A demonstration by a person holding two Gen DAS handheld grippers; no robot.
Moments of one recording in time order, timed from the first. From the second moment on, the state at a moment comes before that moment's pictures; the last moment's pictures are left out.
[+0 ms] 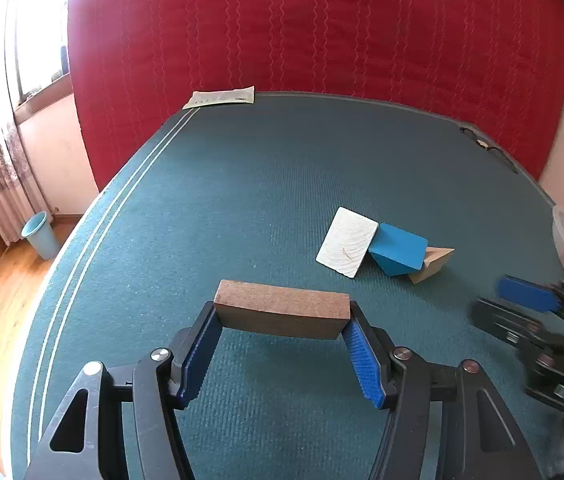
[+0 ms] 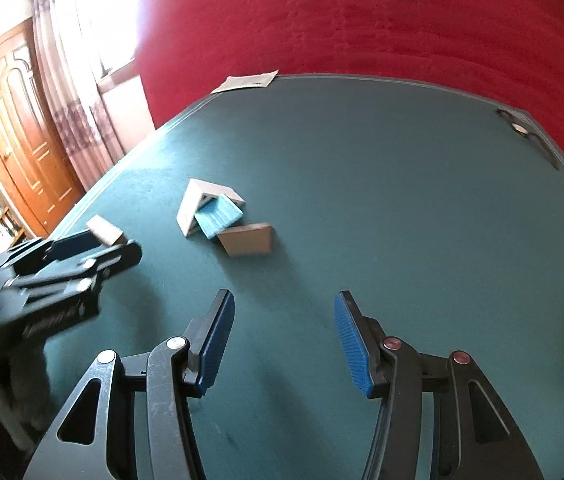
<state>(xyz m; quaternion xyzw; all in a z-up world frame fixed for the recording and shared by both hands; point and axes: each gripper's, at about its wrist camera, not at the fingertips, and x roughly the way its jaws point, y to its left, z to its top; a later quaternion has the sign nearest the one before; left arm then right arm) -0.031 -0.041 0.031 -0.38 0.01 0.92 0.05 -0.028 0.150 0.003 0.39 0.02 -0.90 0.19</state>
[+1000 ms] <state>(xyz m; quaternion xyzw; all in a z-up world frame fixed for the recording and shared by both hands) -0.026 -0.051 0.032 -0.37 -0.01 0.93 0.07 -0.046 0.120 -0.004 0.40 0.03 -0.90 0.17</state>
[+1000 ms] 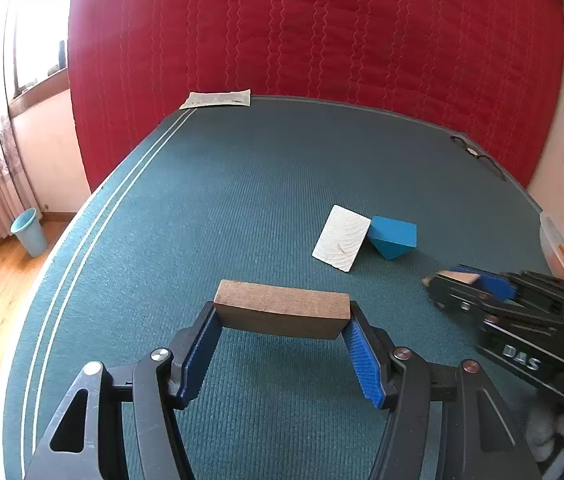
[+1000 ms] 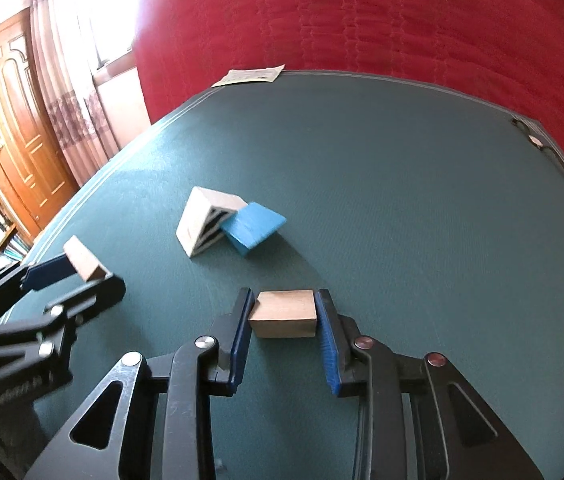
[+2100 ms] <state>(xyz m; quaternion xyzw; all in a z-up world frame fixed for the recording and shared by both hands) -0.006 -0.015 0.030 -0.38 0.02 0.92 0.09 0.017 0.256 0.023 0.35 -0.07 -0.93 0.09</state>
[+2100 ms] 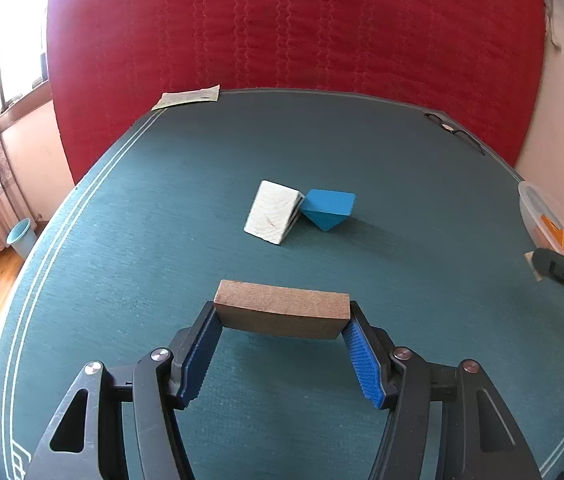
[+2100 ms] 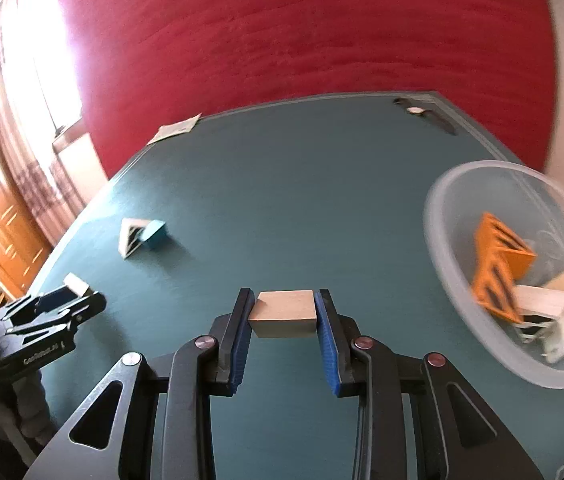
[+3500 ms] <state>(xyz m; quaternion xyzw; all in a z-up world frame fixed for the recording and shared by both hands) 0.010 0.045 0.039 -0.38 0.03 0.91 0.15 0.034 0.392 0.035 0.32 -0.10 -0.94 -0.06</state>
